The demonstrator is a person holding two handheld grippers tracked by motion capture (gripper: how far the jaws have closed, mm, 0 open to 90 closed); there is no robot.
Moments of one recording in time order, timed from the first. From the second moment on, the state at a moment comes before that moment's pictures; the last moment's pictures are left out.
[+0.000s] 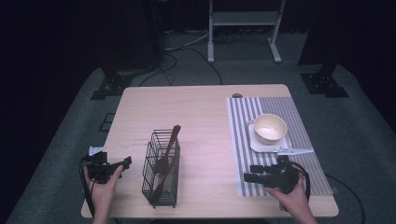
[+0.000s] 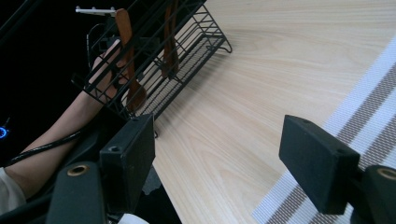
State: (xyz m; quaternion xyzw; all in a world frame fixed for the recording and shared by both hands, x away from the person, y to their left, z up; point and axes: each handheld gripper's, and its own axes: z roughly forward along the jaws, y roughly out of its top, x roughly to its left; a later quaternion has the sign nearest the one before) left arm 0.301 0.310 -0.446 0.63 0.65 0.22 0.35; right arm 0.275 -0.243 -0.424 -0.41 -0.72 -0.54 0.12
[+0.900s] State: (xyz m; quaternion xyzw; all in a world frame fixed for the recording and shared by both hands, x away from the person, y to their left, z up) left arm 0.302 0.312 -0.445 0.63 0.65 0.22 0.35; right arm 0.293 -0.196 -0.390 -0.37 -0.76 -0.52 0.14
